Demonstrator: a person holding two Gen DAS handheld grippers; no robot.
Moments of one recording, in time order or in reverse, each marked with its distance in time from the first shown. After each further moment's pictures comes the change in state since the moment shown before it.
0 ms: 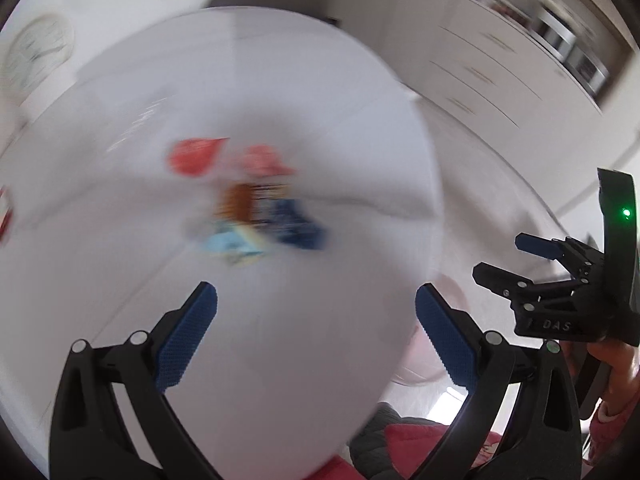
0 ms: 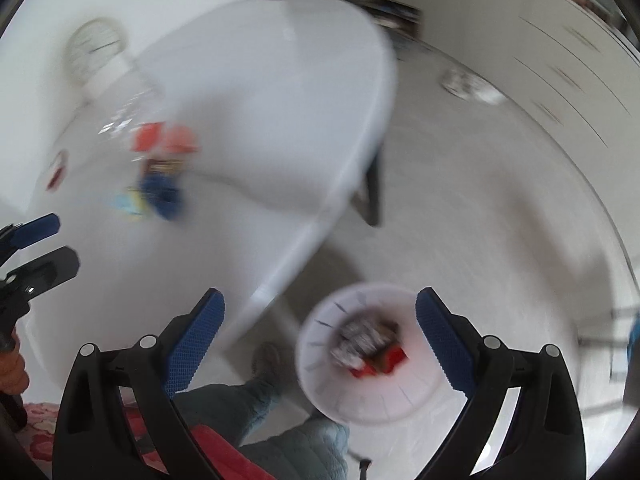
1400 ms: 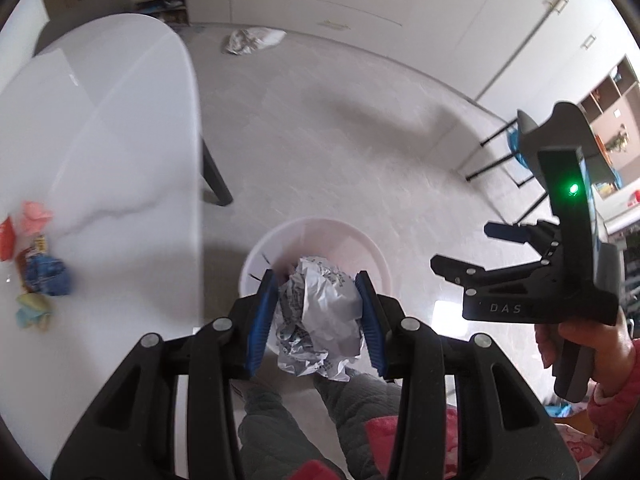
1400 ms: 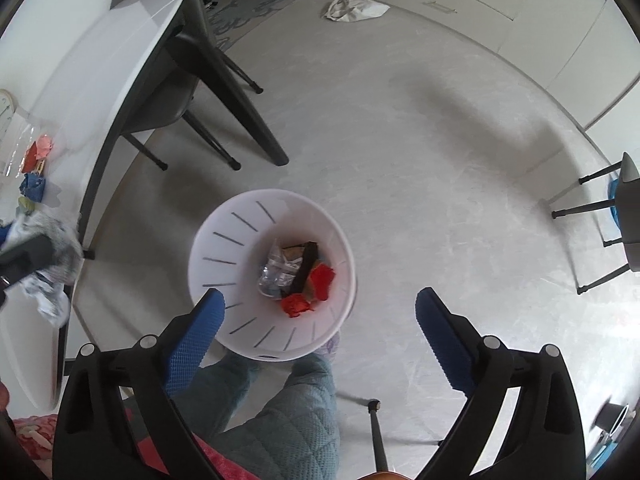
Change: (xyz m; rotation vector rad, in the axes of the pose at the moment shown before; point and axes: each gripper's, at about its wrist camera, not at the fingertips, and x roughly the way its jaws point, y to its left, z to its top) left arm 0.075 -0.204 -0.033 0.454 0.199 -0.247; right arm -0.011 -0.153 -0.148 0.448 0.137 -0.214
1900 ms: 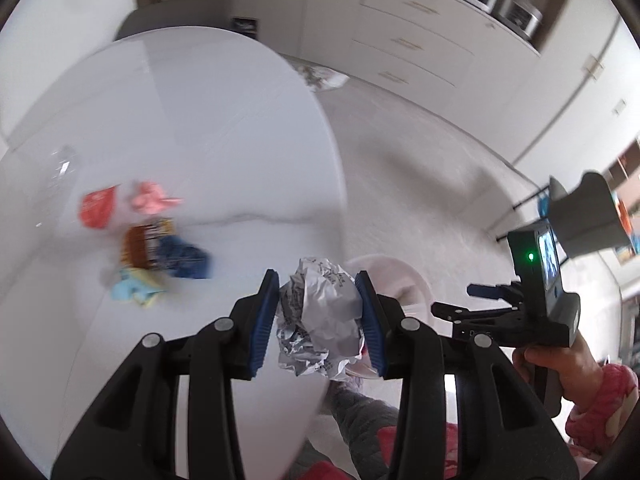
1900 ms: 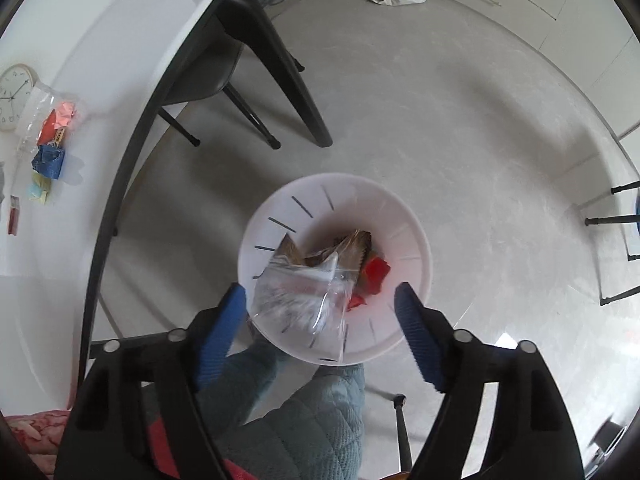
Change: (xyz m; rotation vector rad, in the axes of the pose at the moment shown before) left arm -0.082 0.092 -0.025 -0.160 -0.165 0.096; right arm 0.028 0.059 0.005 -0.062 0.067 0.092
